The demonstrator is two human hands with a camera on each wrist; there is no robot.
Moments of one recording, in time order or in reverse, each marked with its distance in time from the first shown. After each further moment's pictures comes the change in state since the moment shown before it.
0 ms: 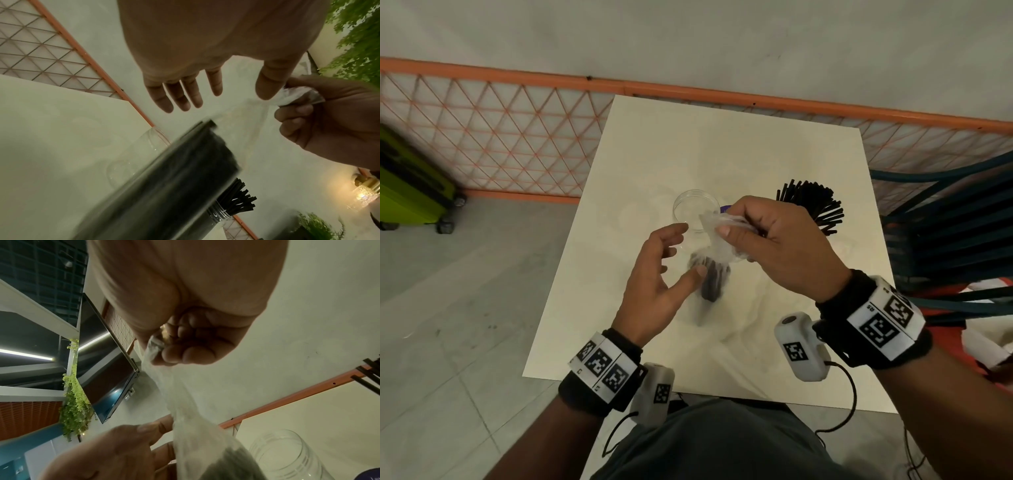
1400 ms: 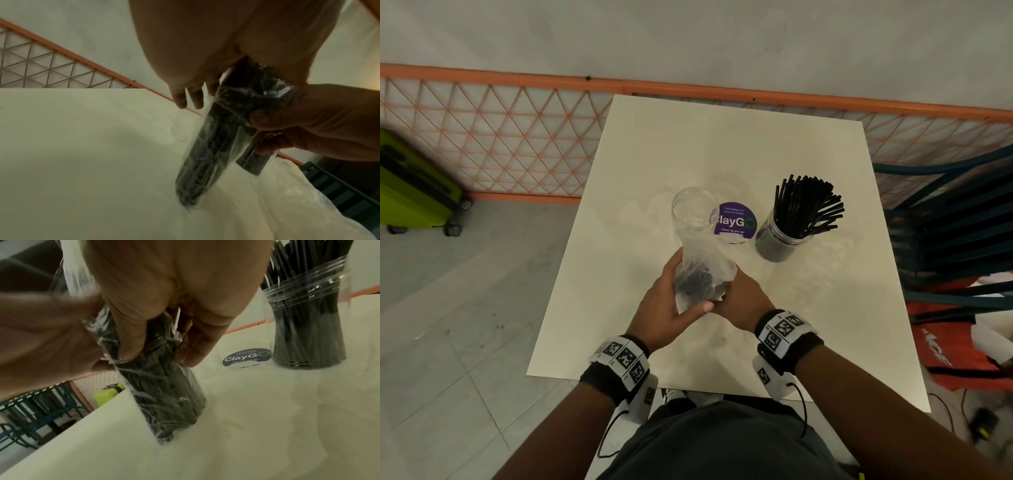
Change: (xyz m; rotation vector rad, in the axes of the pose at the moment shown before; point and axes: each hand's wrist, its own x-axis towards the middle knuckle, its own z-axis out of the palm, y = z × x) left_hand -0.004 -0.072 0.020 0.160 -0.187 -0.009; right_hand -0.030 0.123 0.103 -0.125 -0.182 0.311
